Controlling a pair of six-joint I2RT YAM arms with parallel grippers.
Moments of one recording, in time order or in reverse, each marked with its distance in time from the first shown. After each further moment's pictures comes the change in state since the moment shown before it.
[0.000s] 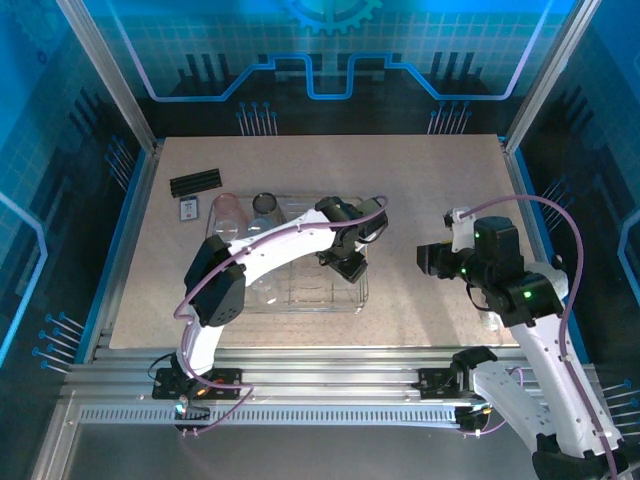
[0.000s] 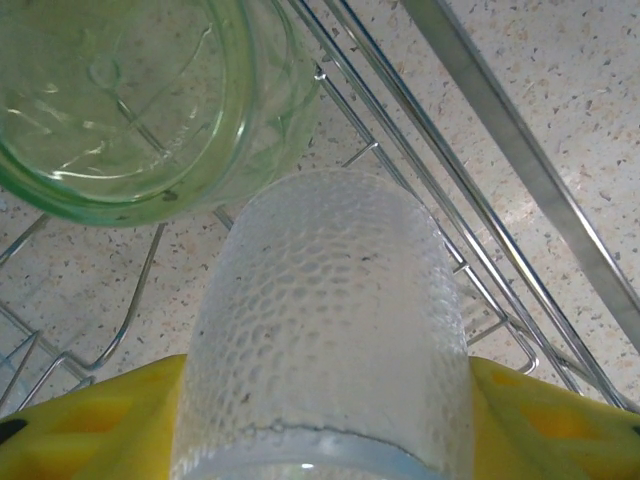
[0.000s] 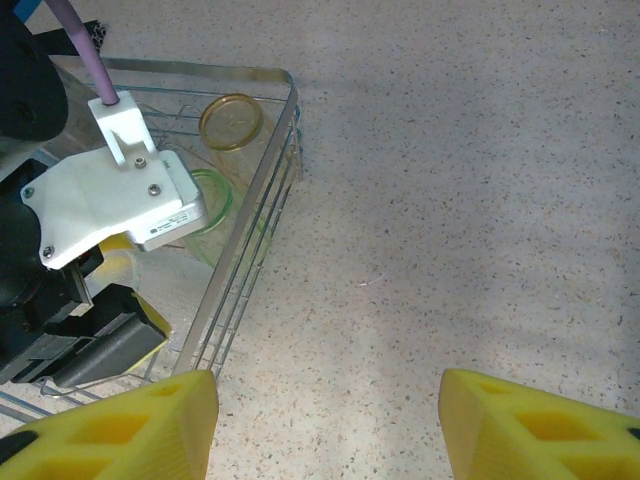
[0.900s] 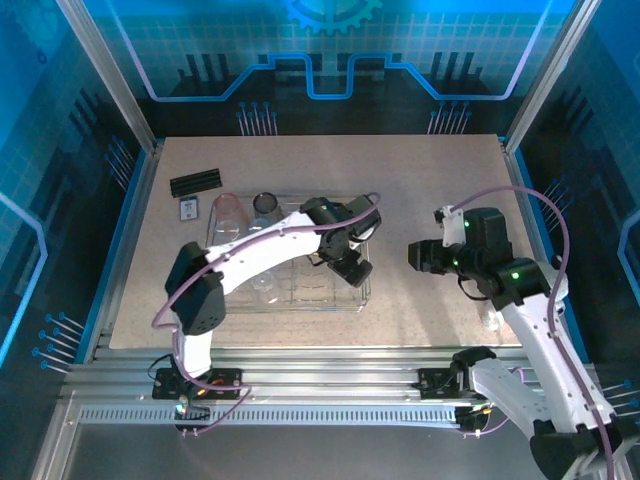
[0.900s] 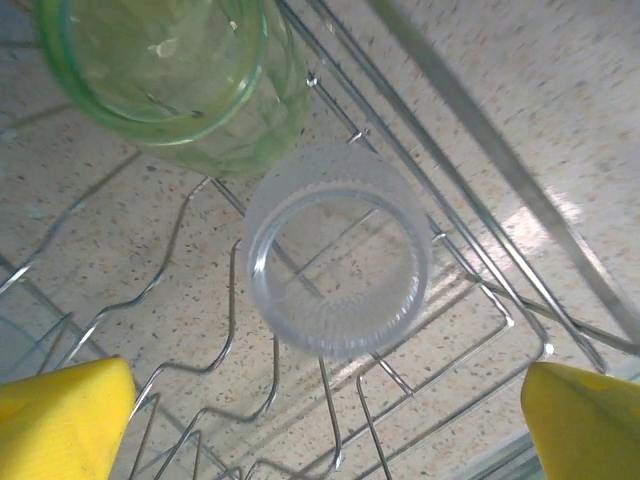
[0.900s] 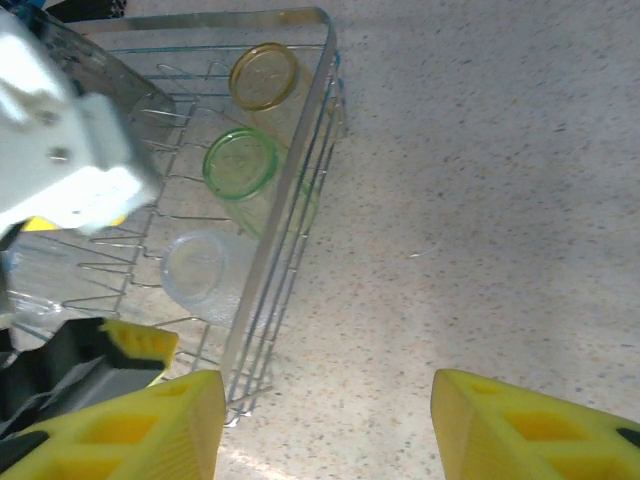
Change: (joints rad) left arm -0.005 -0.164 -0.089 0.066 -0.006 0.018; right arm -0.010 0.140 0.021 0.007 -0.133 0.067
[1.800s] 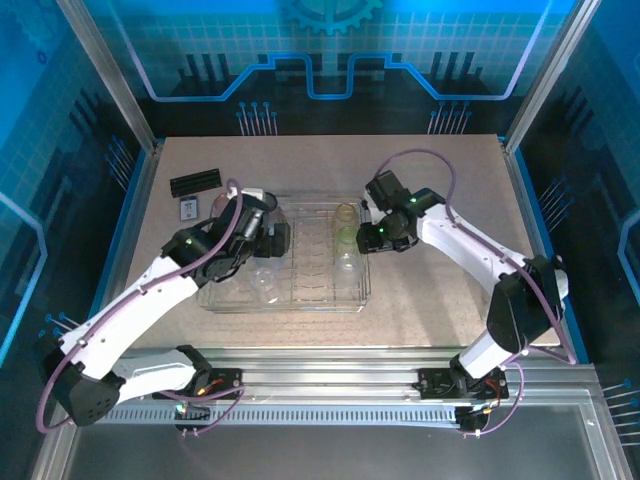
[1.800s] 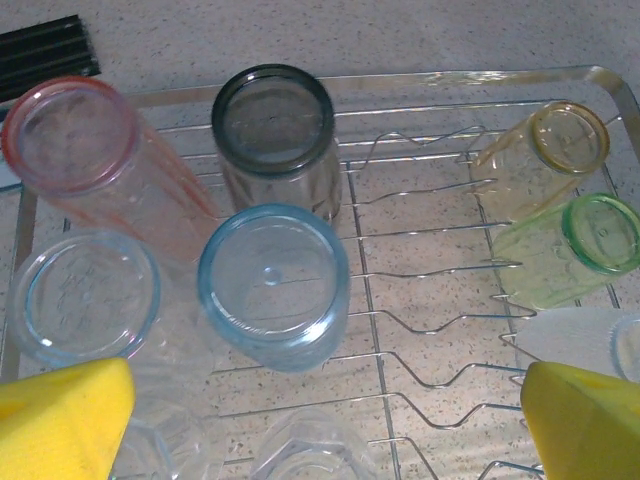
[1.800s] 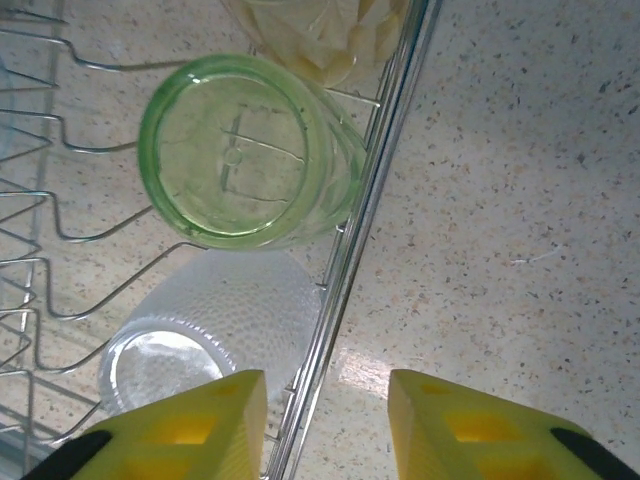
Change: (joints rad) left arm 0.258 -0.740 -0.558 0.269 -0.275 -0.256; right arm 0.300 0.722 0.349 -0.066 0.183 0.107
